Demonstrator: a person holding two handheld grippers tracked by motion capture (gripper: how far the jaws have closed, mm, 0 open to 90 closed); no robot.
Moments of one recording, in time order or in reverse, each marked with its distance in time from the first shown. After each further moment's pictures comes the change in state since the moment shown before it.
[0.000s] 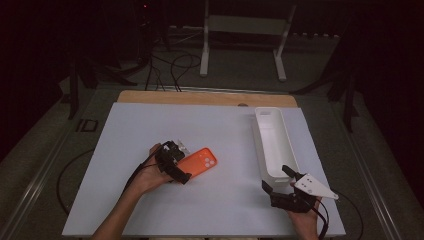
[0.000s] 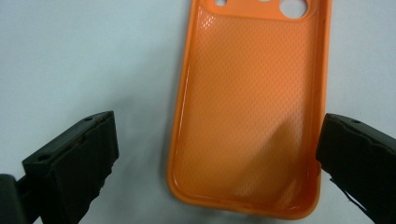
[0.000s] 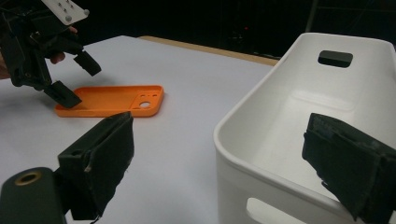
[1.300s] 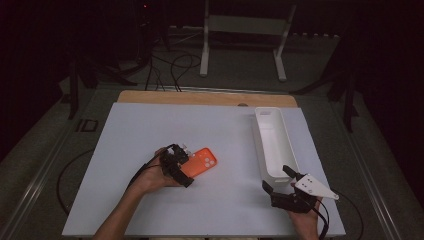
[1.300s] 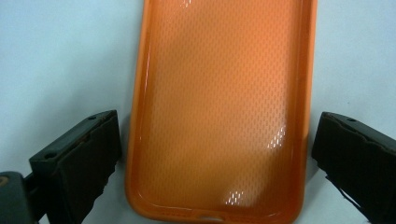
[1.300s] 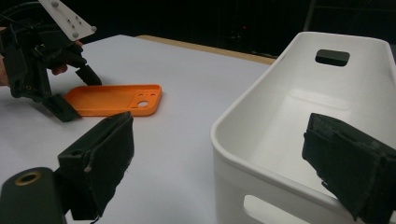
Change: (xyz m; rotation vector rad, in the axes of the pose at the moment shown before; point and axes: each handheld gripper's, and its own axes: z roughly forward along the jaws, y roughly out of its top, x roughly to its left) left arm -0.005 0.002 0.015 0.087 -0.081 0.011; right arm 0.000 0.000 -0.001 0.002 -0.007 0.001
